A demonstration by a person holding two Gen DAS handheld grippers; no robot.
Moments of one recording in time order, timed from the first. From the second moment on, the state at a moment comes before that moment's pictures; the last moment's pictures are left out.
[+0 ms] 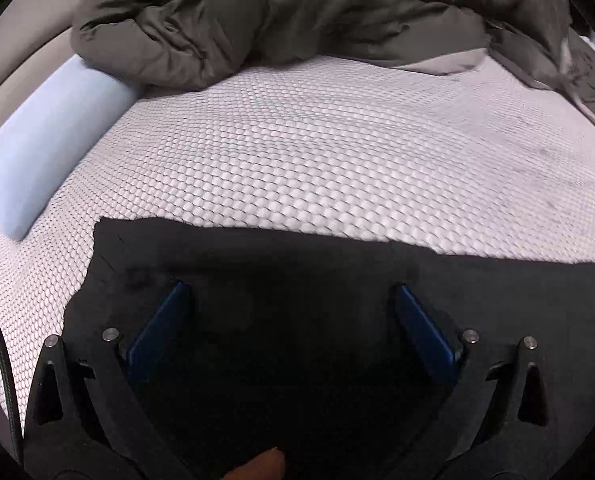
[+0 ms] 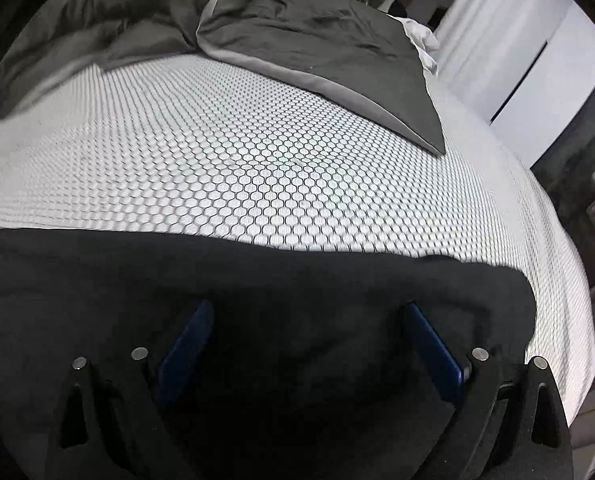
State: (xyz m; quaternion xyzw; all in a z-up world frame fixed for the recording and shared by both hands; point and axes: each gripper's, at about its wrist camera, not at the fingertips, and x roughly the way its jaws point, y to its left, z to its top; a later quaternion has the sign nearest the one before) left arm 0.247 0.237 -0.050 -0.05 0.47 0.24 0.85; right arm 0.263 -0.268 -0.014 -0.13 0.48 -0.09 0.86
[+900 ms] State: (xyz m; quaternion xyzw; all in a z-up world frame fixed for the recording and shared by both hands) left arm 0.213 -0.143 -0.033 0.05 0.46 -0.17 0.87; right arm 0.123 -0.336 -0.010 -0.11 0.48 0.04 0.87
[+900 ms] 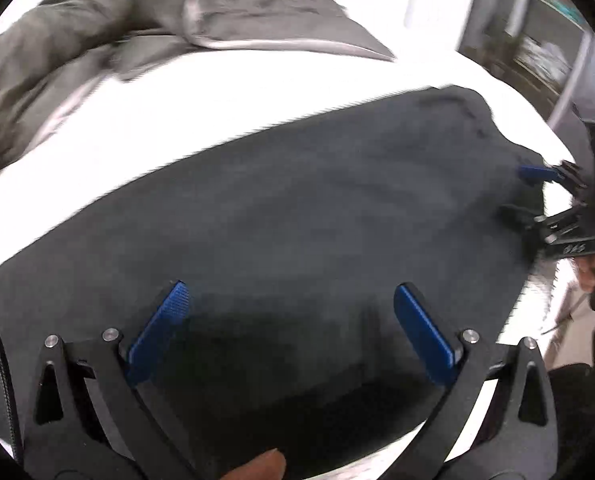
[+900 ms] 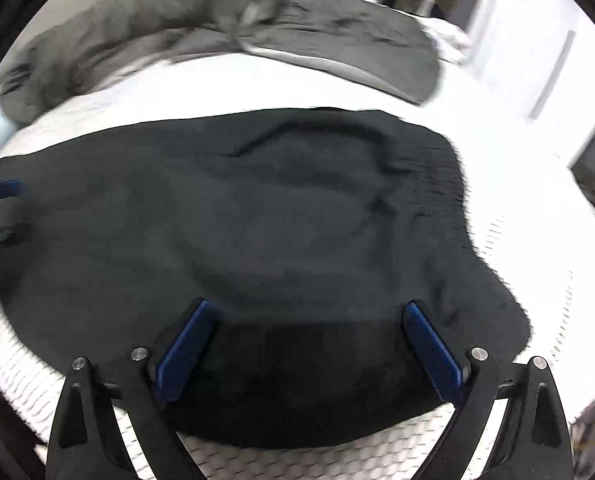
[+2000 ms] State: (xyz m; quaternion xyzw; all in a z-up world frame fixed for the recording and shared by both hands) left arm 0.208 -0.193 -0.052 0.08 0.46 -0.21 0.86; right arm 0.188 -0.475 0.020 0.10 0.44 -0.11 0.89
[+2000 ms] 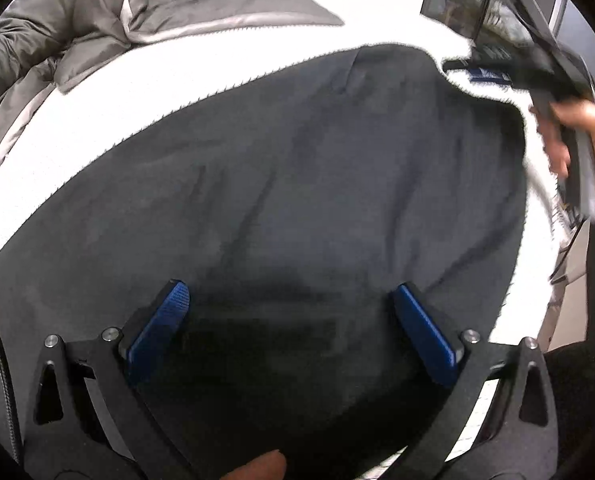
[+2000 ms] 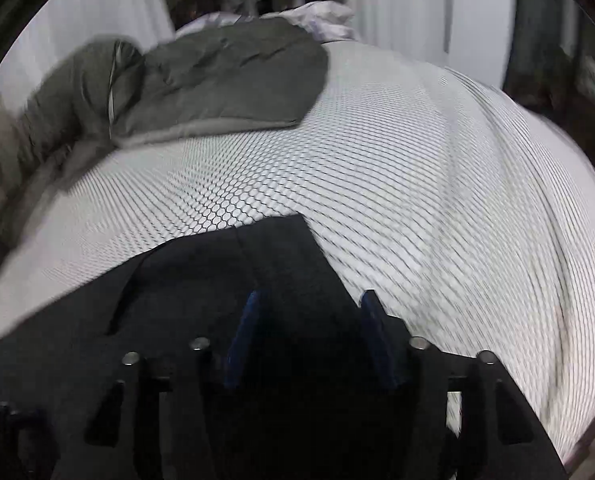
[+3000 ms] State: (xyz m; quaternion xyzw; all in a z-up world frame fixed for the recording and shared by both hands) left arm 0.206 -0.065 -0.012 -0.01 0.43 -0.11 0.90; right arm 0.108 -0.431 0.072 0.25 0.32 0.08 0.91
